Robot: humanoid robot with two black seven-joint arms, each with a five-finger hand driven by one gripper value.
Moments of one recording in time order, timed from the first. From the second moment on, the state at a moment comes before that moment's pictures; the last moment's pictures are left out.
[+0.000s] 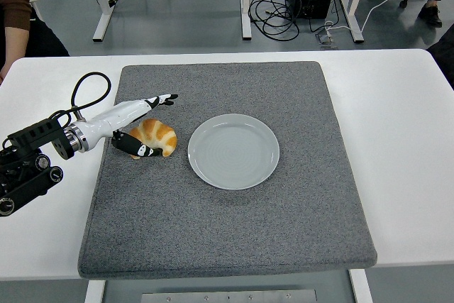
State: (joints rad) left arm -0.83 0.48 -0.35 -0.94 1.37 0.10 -0.41; right arm -0.07 0.00 0.09 0.12 -0.15 -0.06 0.32
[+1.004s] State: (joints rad) left arm -0.89 0.50 -0.26 -0.93 1.22 0.05 -0.42; right arm -0.07 0.00 0.09 0.12 -0.15 -0.06 0.32
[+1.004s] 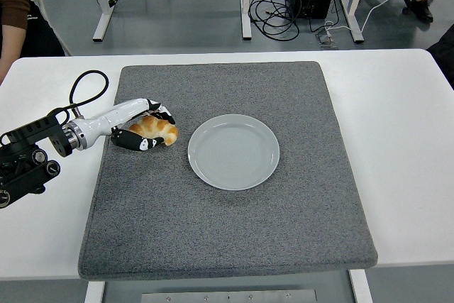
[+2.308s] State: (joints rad) left arm -1.41 0.53 -0.12 -0.94 1.18 -0.09 -0.40; right arm -0.07 0.00 0.09 0.13 -0.15 -0.06 0.32
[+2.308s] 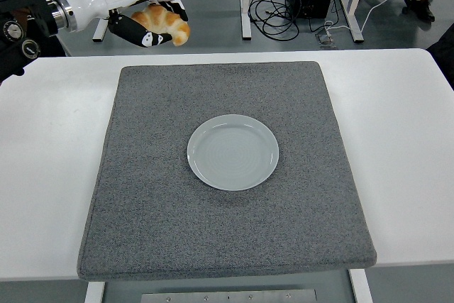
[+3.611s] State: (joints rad) left arm -1.20 0.20 -0.02 -0.94 1.32 0.15 -0.42; right arm -0.07 0.00 0.09 0.12 -0.15 -0.06 0.32
